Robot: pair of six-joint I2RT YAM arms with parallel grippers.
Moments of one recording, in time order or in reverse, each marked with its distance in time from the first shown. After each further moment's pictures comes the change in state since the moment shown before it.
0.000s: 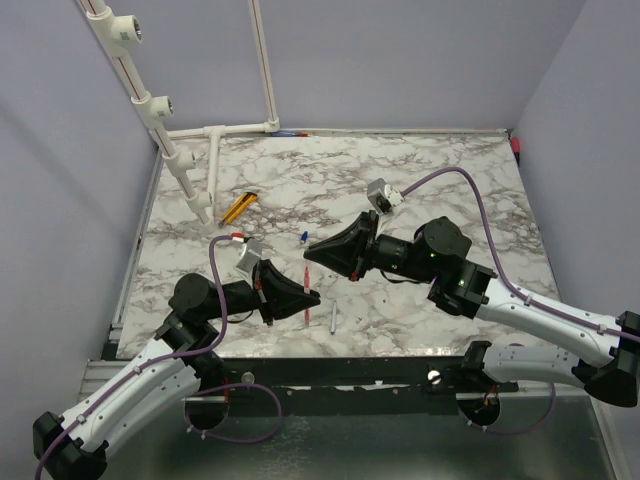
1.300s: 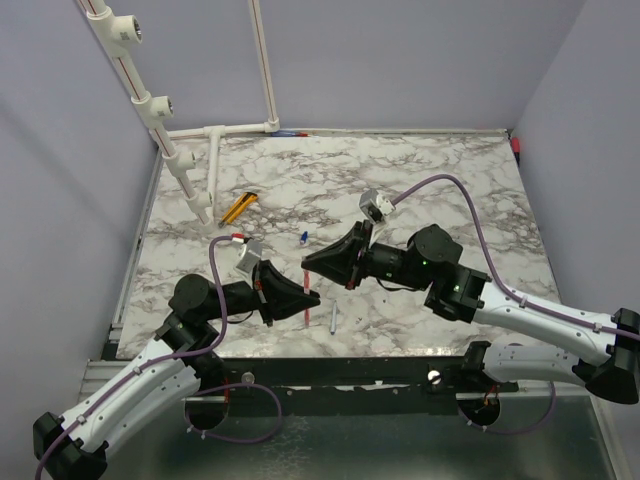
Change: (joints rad) left arm 0.000 -0.004 -0.005 -0.001 0.000 0.000; right arm 0.032 0.003 -0.043 -0.003 0.039 0.003
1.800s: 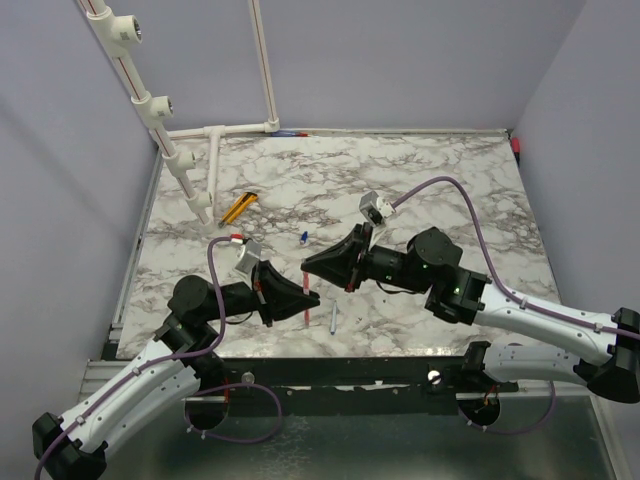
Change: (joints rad) left arm -0.006 -0.010 0.000 0.000 -0.009 0.000; right arm 0.024 -0.004 -0.009 0.000 0.011 0.004
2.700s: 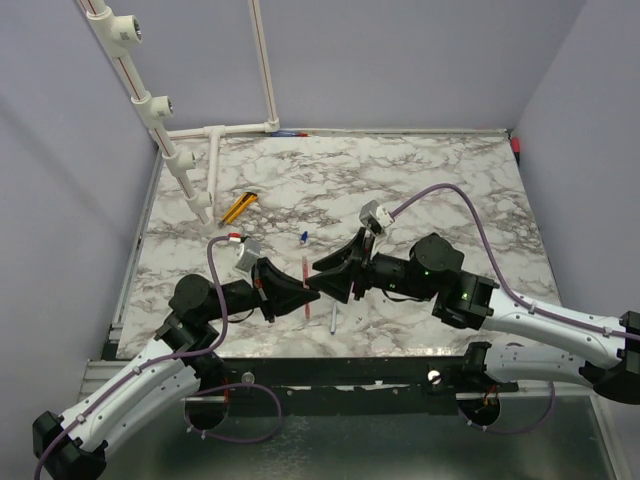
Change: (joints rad) left arm -0.002 0.012 0.000 0.000 -0.058 0.044; right arm 0.037 -0.046 -0.018 -0.094 0.056 -0.031
